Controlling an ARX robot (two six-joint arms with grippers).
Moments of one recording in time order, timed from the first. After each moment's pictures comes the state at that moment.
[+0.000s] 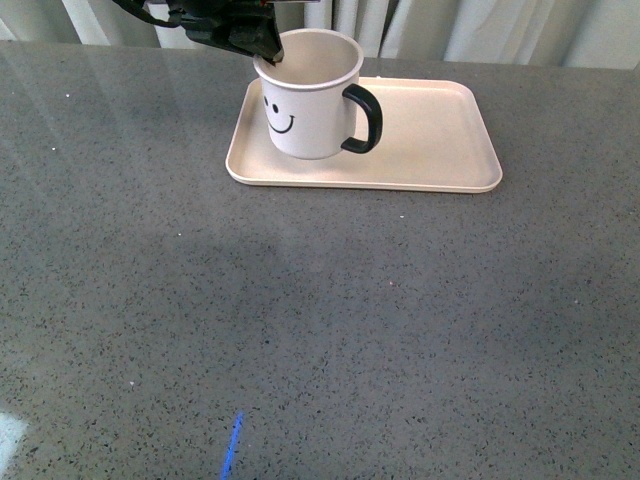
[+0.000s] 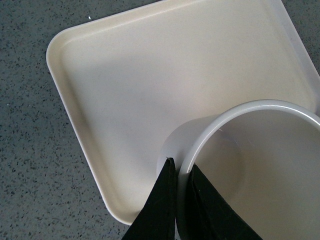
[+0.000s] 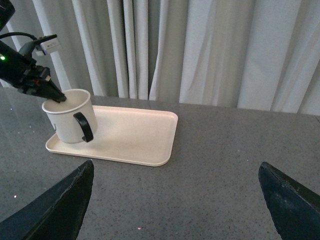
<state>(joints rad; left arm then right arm) -0.31 2.25 1.78 -0.38 0.30 0.05 0.00 0.00 0.02 0.00 0.00 -0.01</state>
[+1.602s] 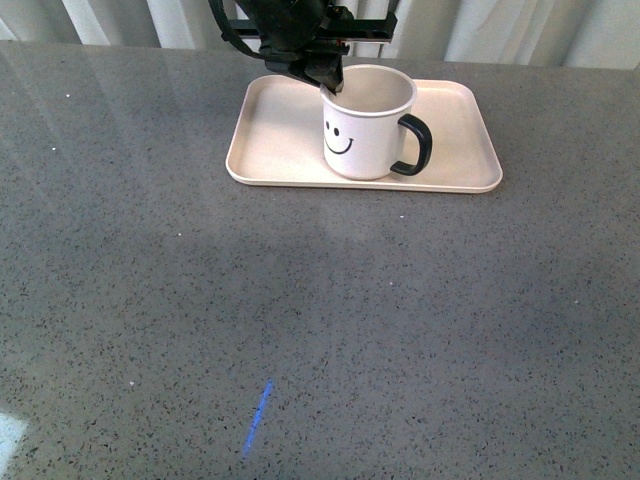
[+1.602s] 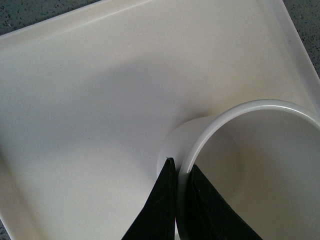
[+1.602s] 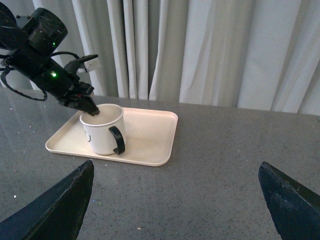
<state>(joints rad) -0.39 2.54 2.18 -0.55 0.29 0.03 0.00 0.00 0.02 0.00 0.00 -0.01</state>
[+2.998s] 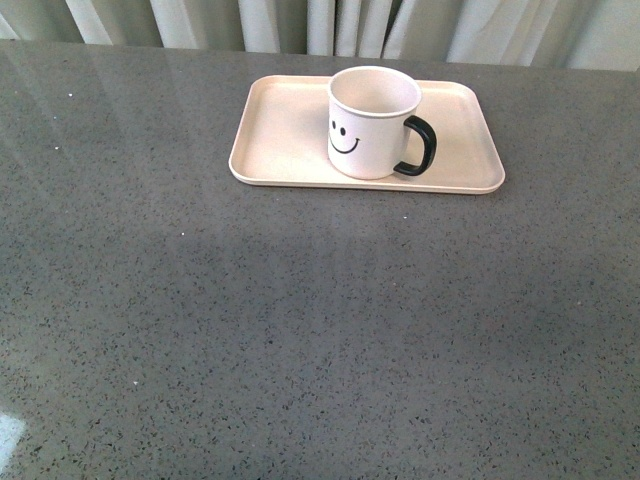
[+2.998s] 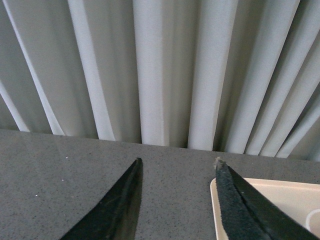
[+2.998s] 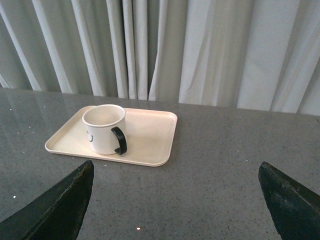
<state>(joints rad) -0.25 1.50 0.60 0.92 -0.24 -0.02 0.00 0.00 0.02 0.00 0.00 -0.01</state>
